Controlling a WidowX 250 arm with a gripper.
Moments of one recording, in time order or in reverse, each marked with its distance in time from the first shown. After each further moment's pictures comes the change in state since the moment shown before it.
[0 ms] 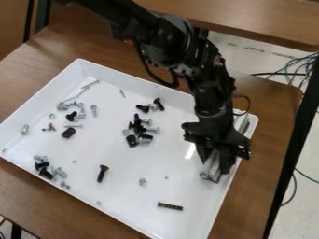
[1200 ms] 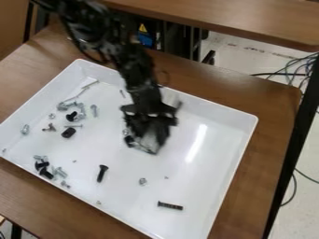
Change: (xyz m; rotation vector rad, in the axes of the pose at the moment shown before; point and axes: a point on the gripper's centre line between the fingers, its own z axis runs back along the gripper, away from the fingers) arm -0.011 0.186 0.018 0.087 0.032 0.326
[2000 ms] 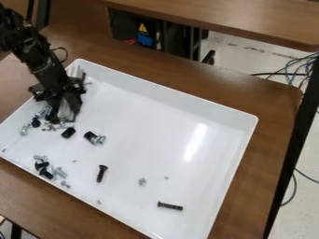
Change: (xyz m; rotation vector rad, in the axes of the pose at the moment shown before) arm -0.008 0.147 0.034 0.008 -0.119 0.297
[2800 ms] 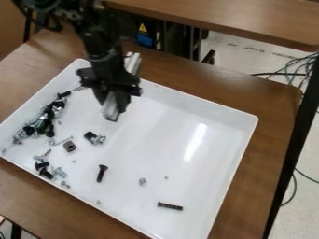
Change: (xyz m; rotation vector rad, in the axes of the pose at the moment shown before) arm -0.047 -0.158 0.046 0.088 -0.104 -0.393
